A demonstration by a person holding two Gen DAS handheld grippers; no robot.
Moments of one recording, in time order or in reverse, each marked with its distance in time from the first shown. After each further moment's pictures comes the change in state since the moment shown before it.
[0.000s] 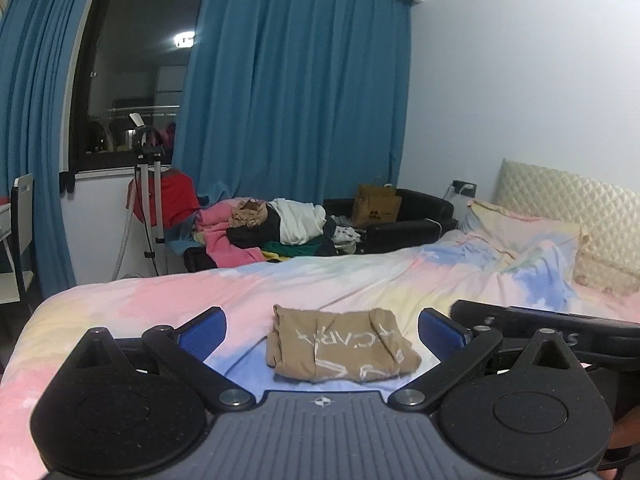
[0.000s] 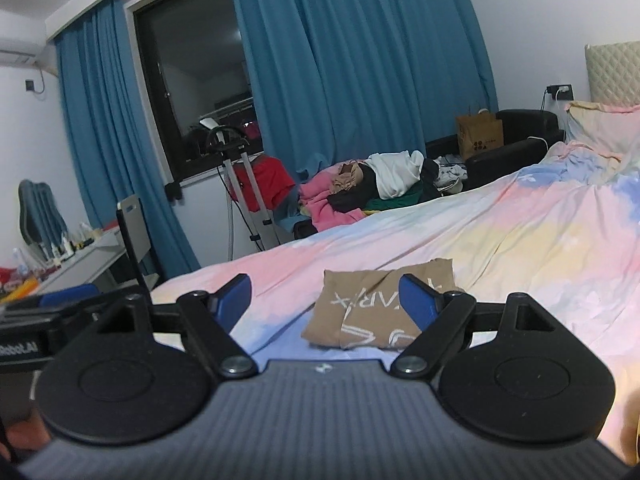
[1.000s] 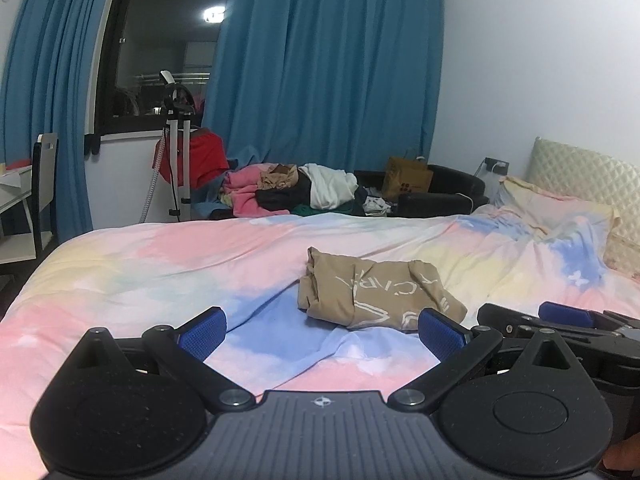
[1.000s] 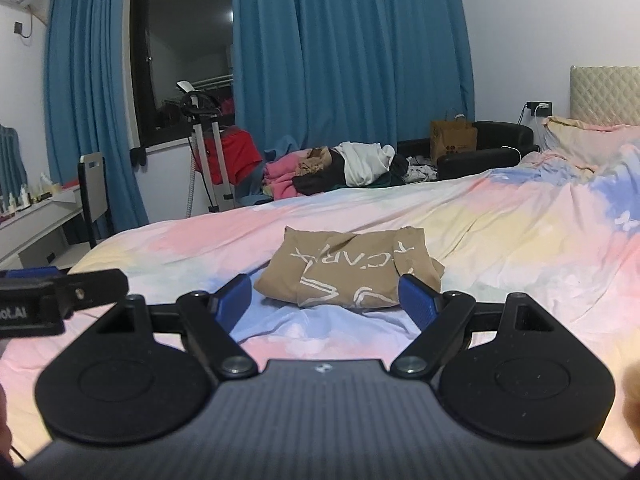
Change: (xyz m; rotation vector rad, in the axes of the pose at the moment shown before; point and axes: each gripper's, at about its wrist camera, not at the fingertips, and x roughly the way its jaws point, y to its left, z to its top) left arm 0.032 0.032 -0.076 -0.055 0.059 0.080; right arm 0.027 0.009 -0.084 -0.122 -0.003 -0.129
